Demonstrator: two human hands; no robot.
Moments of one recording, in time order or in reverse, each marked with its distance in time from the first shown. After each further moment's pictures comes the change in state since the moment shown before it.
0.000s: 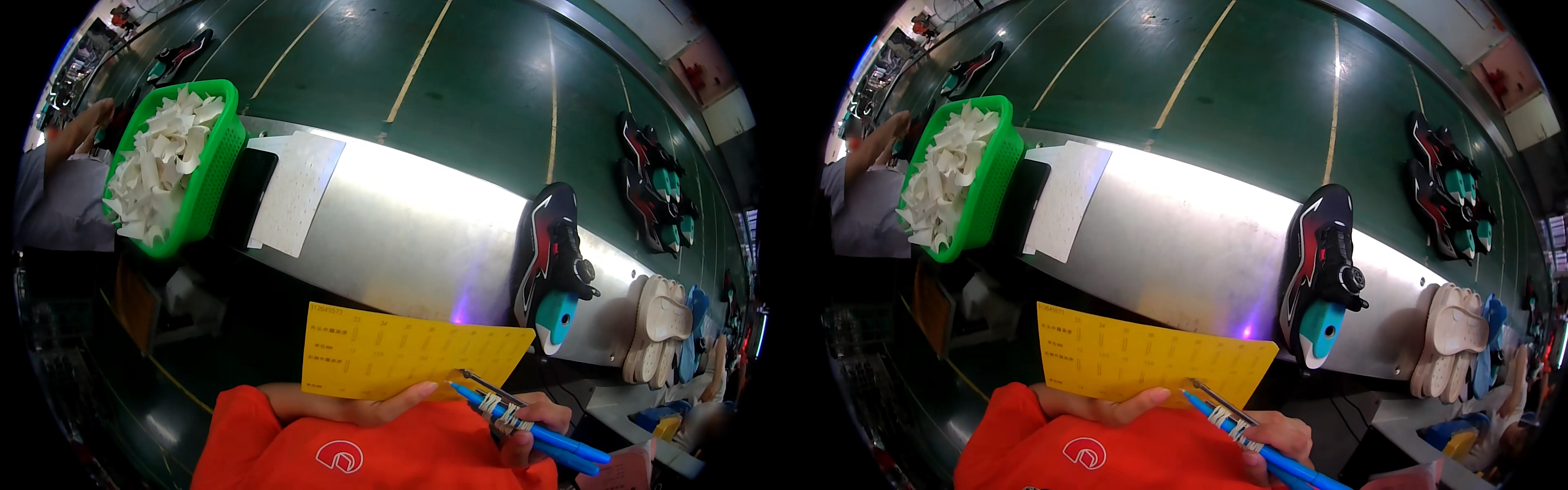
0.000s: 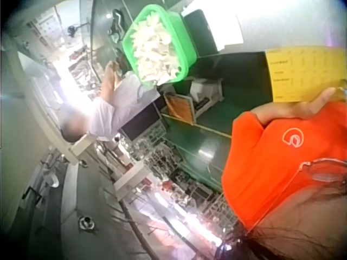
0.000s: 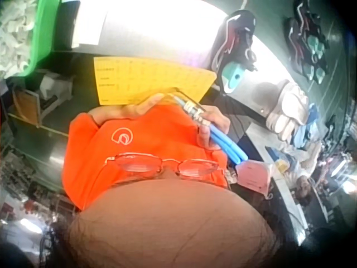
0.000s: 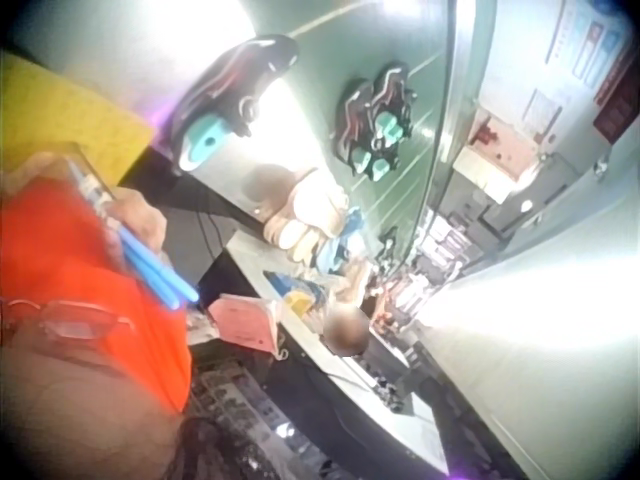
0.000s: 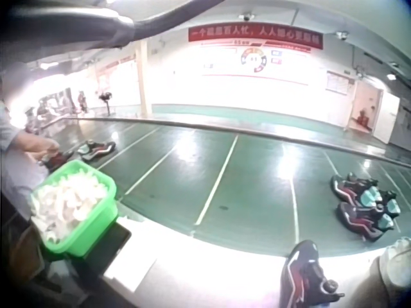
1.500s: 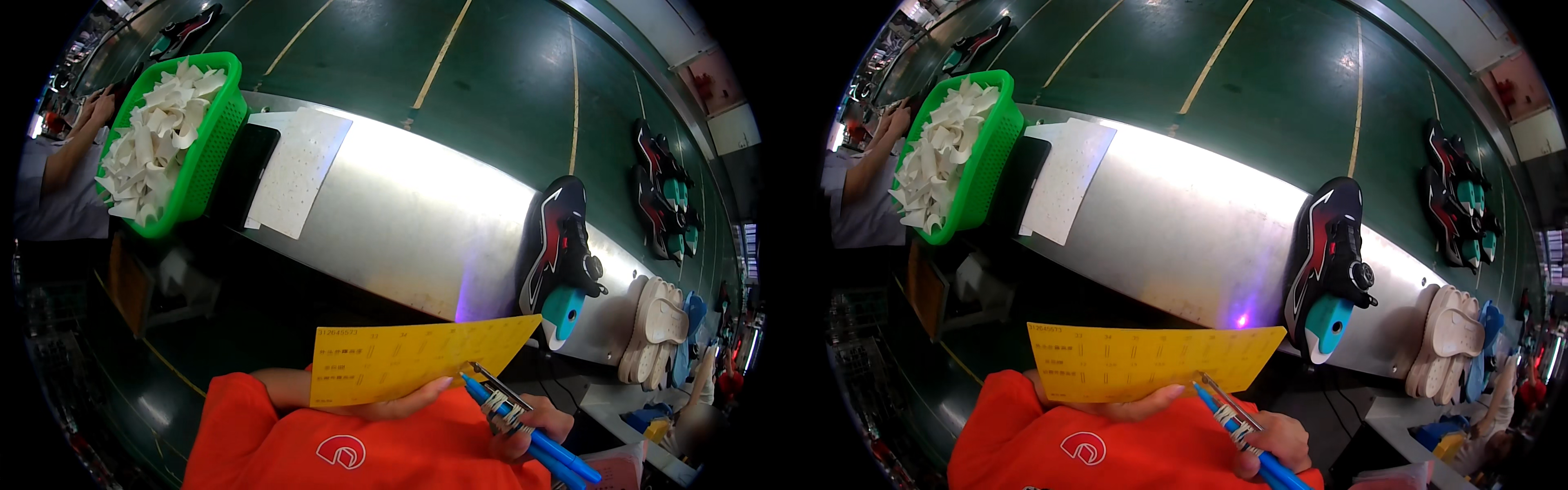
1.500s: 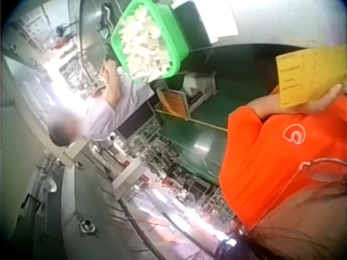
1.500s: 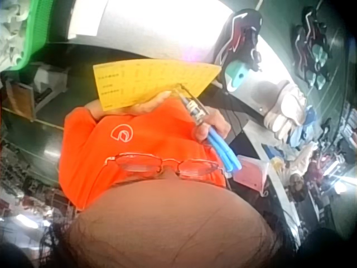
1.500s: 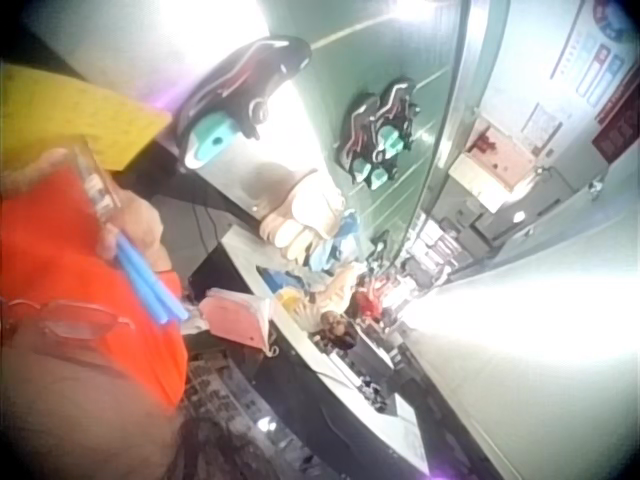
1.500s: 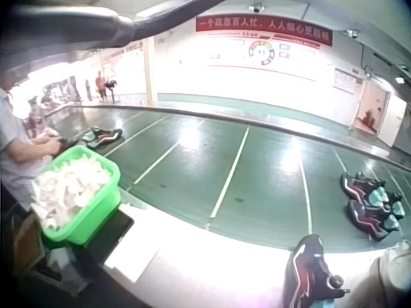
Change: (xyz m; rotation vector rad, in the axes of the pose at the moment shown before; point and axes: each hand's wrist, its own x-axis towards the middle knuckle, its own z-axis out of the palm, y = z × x) left_hand -0.004 -0.019 0.001 0.119 -0.146 0.008; right_hand -0.017 0.010 0.005 -0.198 0.137 -0.092
